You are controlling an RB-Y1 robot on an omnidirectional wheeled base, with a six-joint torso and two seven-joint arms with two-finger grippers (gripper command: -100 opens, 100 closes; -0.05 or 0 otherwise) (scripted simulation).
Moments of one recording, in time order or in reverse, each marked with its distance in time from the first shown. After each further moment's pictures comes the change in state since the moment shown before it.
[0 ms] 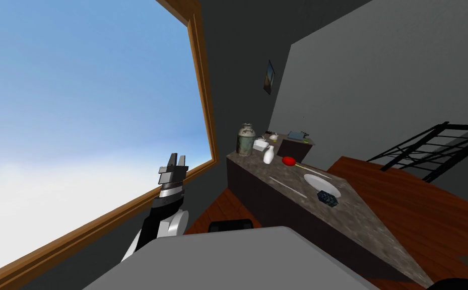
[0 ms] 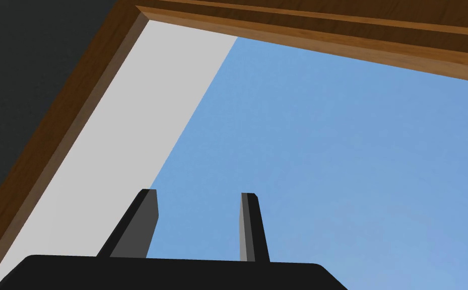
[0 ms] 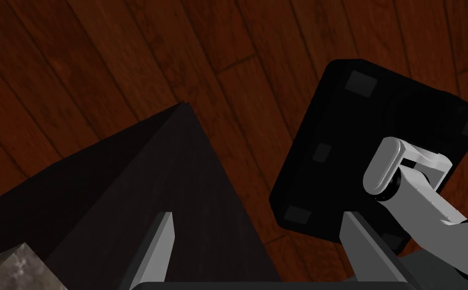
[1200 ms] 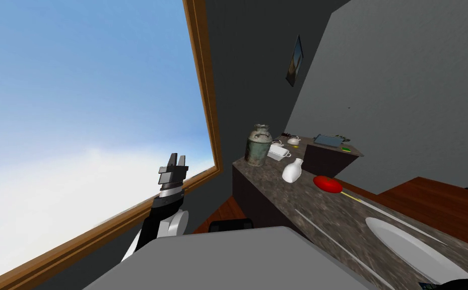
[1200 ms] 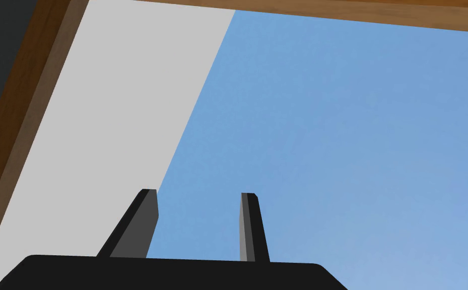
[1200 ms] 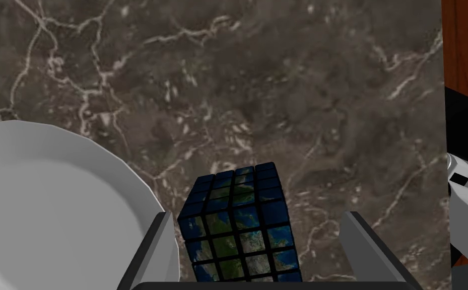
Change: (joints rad) left arm 0.000 0.000 0.000 0.000 0.000 0.000 0.000; right arm -0.115 -0.139 0.086 0.061 -0.028 -0.020 -0.026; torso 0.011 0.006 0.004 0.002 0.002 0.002
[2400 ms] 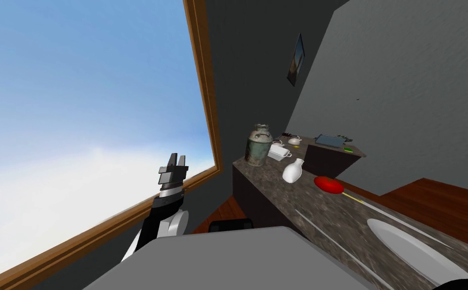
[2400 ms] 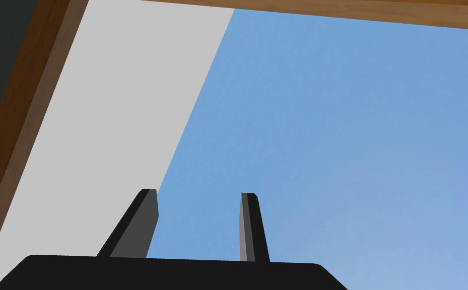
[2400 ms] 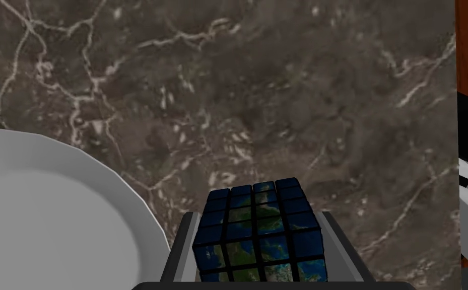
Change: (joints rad) left arm 0.000 0.000 0.000 0.000 0.000 0.000 0.000; right arm -0.001 0.034 0.001 0.014 0.008 0.016 0.006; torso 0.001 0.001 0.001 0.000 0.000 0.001
